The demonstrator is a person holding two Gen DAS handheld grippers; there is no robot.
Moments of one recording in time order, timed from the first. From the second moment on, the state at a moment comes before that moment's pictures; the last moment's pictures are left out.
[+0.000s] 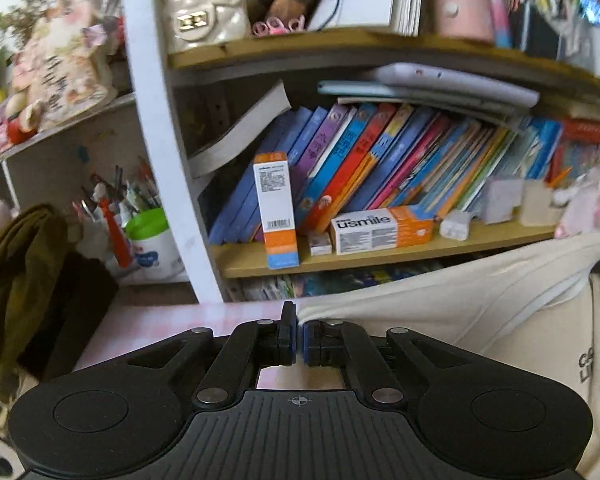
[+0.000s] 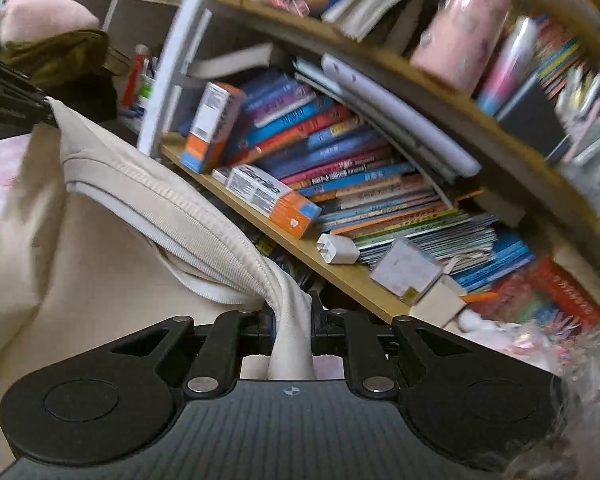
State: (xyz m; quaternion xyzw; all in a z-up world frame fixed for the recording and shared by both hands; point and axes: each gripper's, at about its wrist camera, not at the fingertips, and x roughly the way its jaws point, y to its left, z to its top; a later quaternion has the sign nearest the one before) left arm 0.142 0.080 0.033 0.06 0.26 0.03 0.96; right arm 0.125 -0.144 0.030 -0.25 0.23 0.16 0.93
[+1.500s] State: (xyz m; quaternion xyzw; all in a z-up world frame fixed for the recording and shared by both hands) left arm -0.034 0.051 -0.064 0.08 0.41 -0.04 0.91; right arm 0.024 -0.133 -0.036 -0.22 0.32 0.21 0.90
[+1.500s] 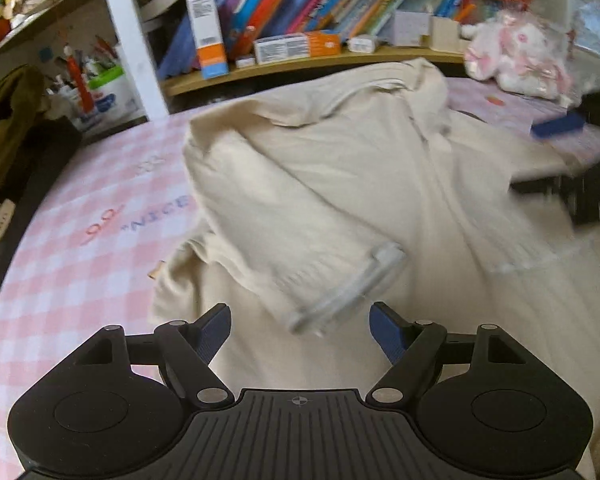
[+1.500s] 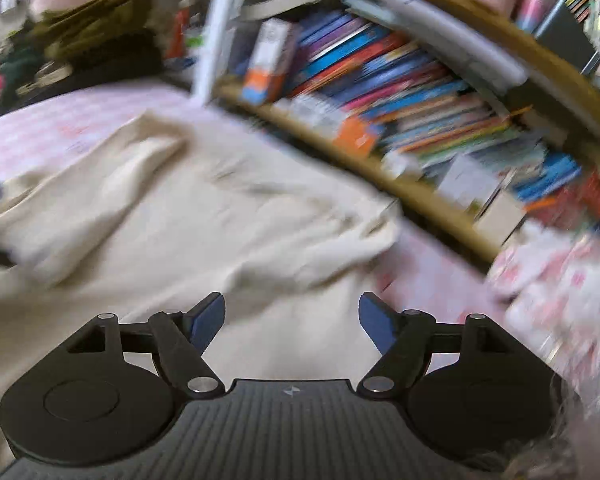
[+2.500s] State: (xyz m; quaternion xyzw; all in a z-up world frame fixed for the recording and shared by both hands) left arm -0.029 0.038 -0.066 0.06 0.43 0.03 0.90; right arm 0.138 -0.302 -0.001 -0.17 0.31 -0.04 0.93
